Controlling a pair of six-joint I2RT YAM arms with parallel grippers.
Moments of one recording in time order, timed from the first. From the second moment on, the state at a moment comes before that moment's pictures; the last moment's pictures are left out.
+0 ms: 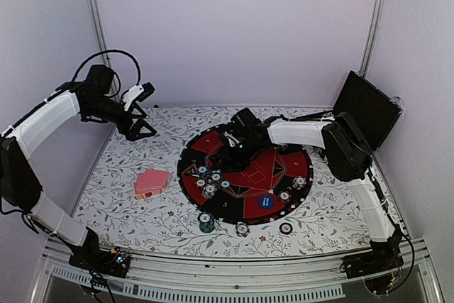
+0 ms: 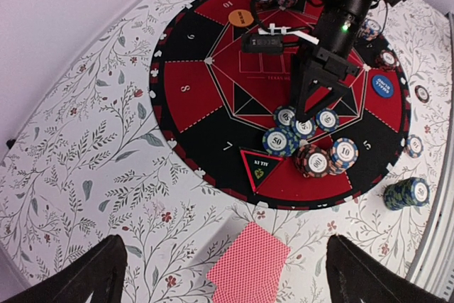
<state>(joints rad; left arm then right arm) -0.15 1.47 1.36 -0.83 0.56 0.65 0.77 2.43 1.92 -0.50 -0.56 0.53</state>
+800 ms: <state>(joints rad) -0.15 1.47 1.37 -0.84 0.56 0.65 1.01 2.13 1.75 -0.74 -0.24 0.47</state>
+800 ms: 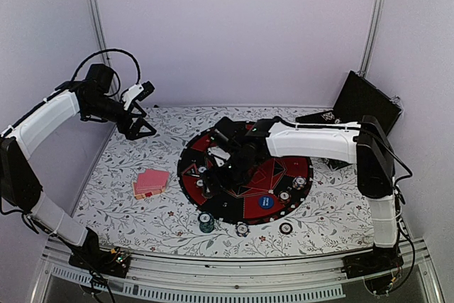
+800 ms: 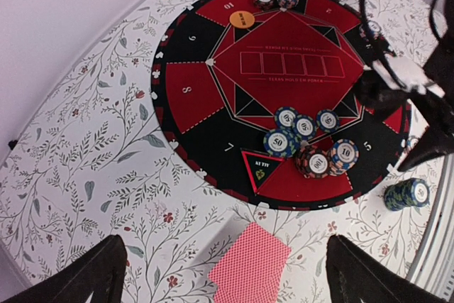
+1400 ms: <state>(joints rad) -0.15 1.47 1.37 -0.85 0.55 0.64 1.22 2.18 1.95 -1.00 -0.08 0.41</state>
